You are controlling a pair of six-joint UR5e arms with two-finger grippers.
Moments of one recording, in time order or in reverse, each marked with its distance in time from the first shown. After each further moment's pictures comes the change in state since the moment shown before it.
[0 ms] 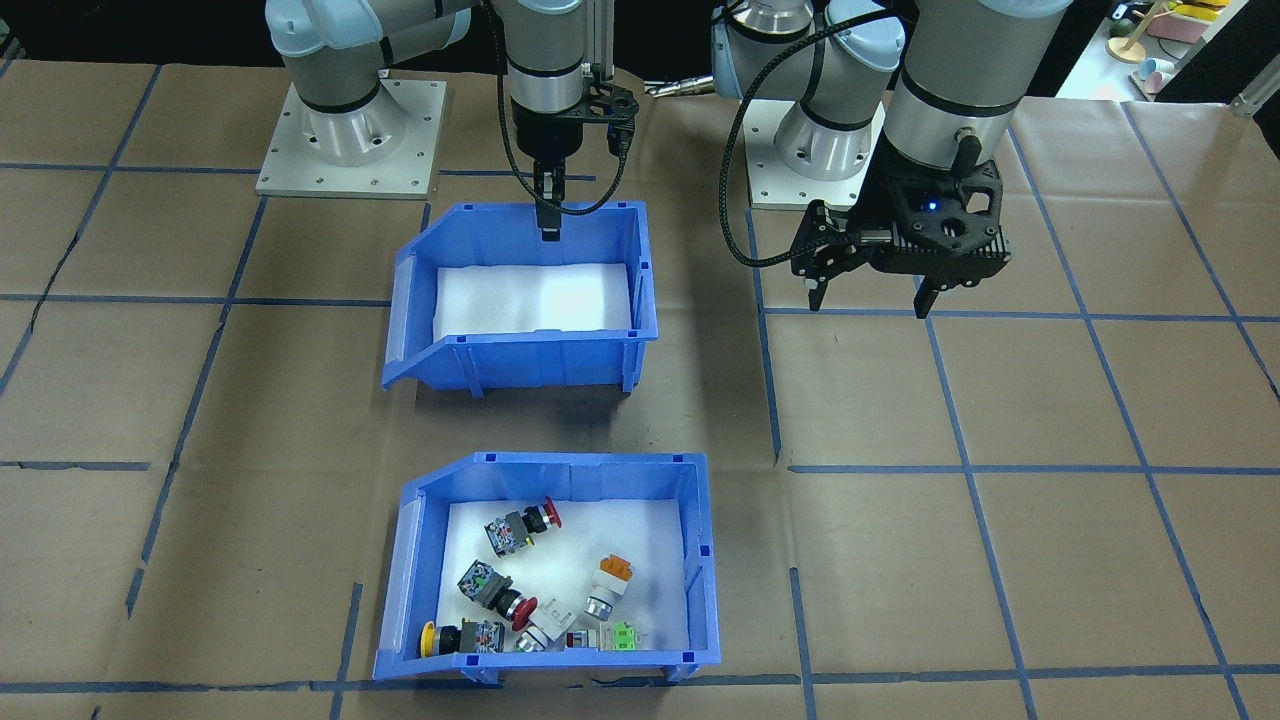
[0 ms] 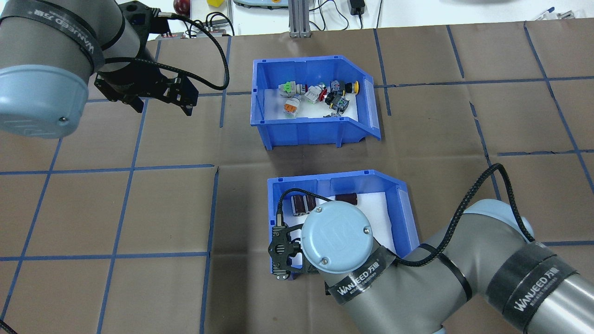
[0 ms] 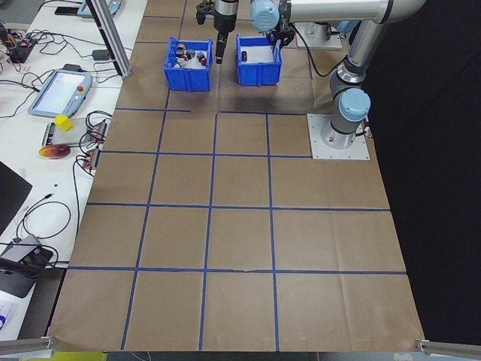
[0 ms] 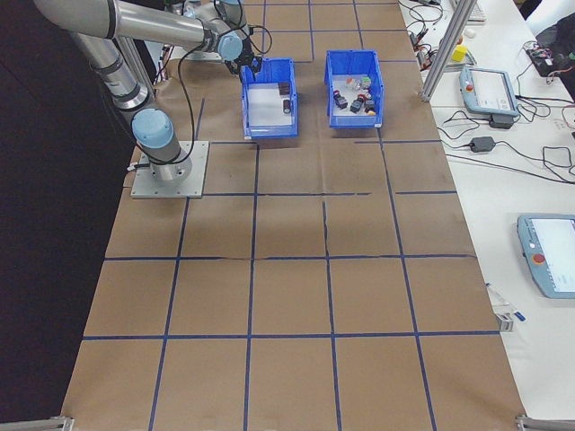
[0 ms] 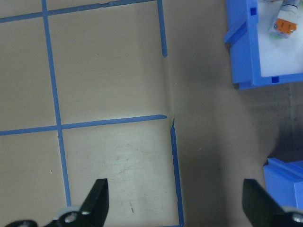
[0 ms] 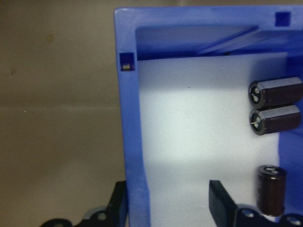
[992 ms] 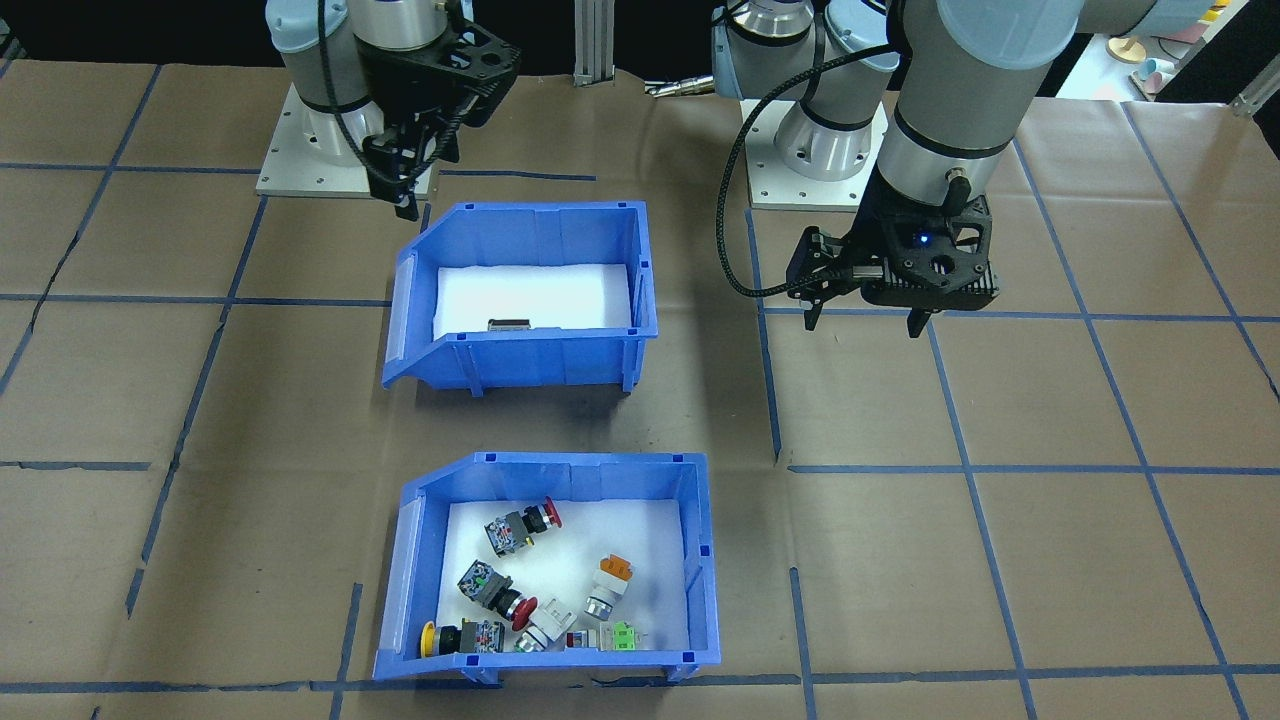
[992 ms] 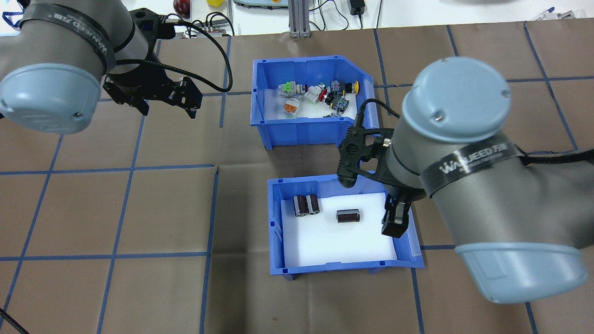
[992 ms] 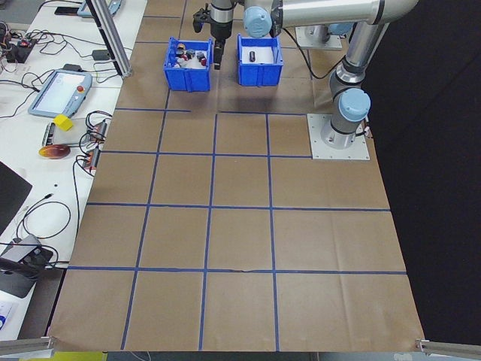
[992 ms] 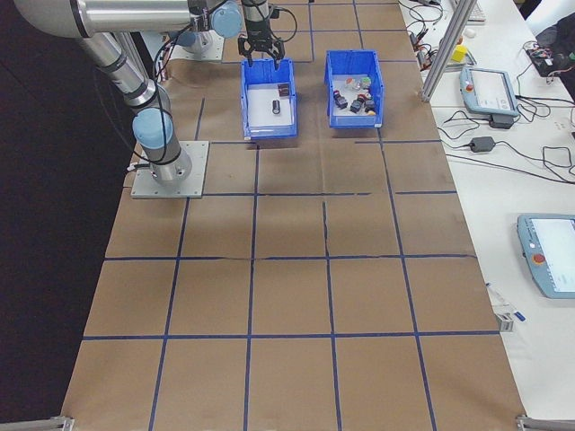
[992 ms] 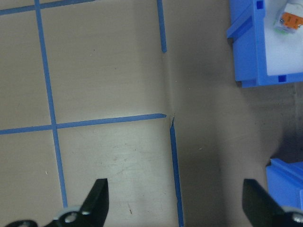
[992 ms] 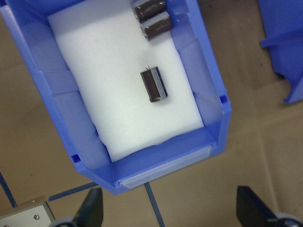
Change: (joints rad) left arm 0.000 -0.034 -0.001 0.009 -0.001 -0.001; right arm -0.370 -0.140 -0.219 0.390 0.011 -0.007
